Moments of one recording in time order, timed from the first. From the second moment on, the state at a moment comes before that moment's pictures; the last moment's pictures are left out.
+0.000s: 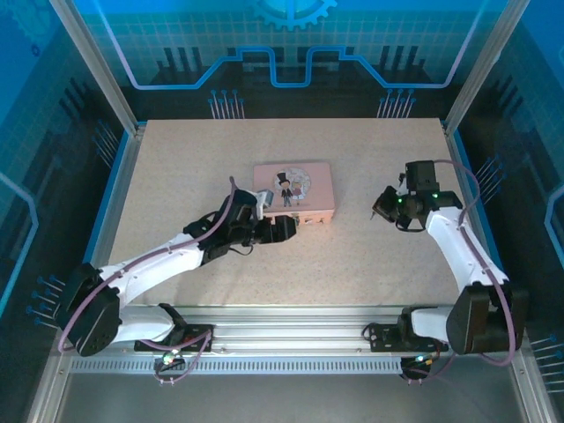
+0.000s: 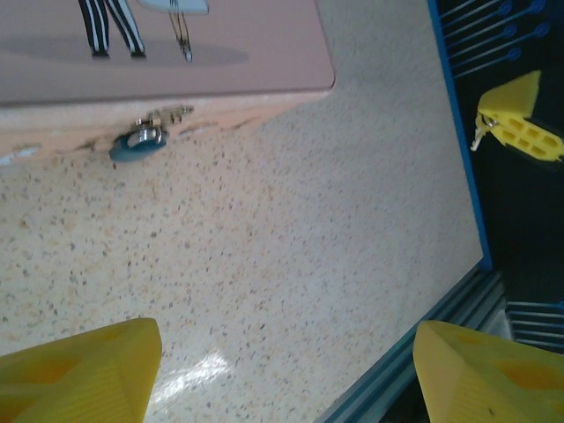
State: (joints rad) left arm -0.66 1.27 0.79 -0.15 0.28 -0.80; right arm 0.04 1.25 0.98 -0.73 -0.31 0.66
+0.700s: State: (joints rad) left arm -0.60 1.26 0.89 0.28 0.52 -1.00; right arm 0.34 0.97 0.97 -0.14 -0.47 0.79
